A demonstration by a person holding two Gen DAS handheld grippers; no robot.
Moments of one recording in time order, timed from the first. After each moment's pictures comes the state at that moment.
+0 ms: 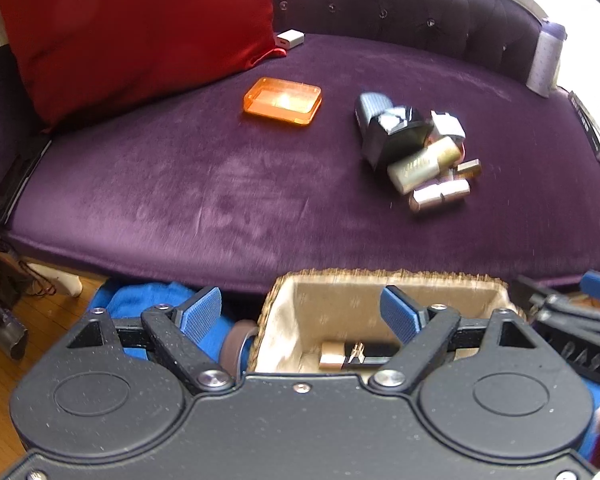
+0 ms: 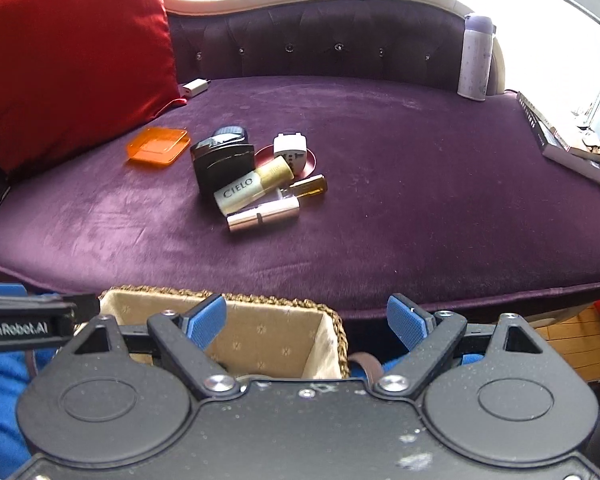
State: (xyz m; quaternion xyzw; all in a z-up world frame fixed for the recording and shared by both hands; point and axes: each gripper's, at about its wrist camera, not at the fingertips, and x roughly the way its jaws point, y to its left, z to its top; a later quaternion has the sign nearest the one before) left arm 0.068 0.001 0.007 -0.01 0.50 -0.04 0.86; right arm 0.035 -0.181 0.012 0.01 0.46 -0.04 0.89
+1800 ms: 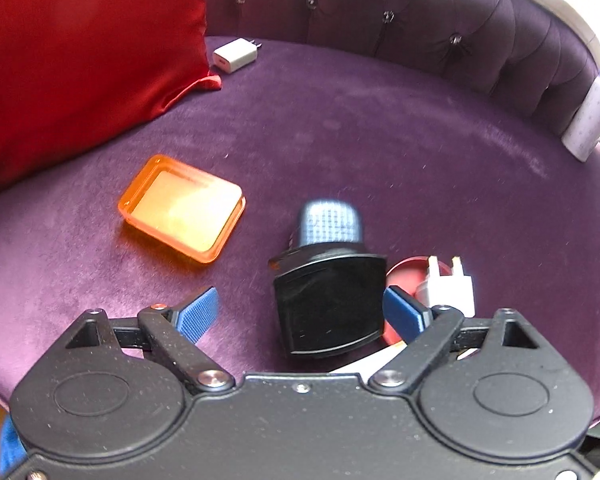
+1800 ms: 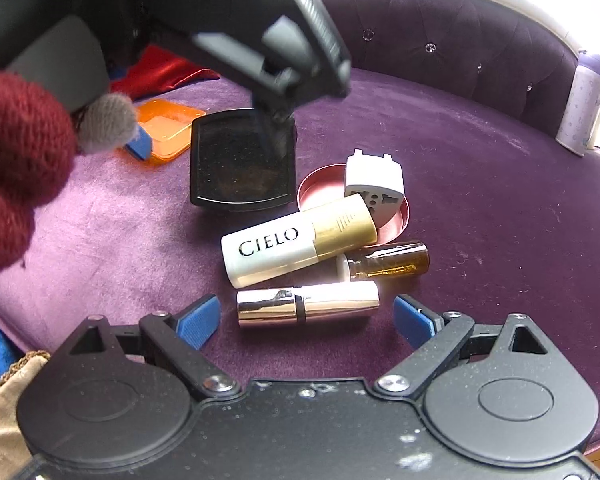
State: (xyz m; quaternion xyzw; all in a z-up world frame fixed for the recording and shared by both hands) left arm 0.251 -0.072 -0.034 -0.06 0.55 -0.03 0.84; right arm 0.151 -0.150 -0.066 -0.06 0.46 0.04 0.89
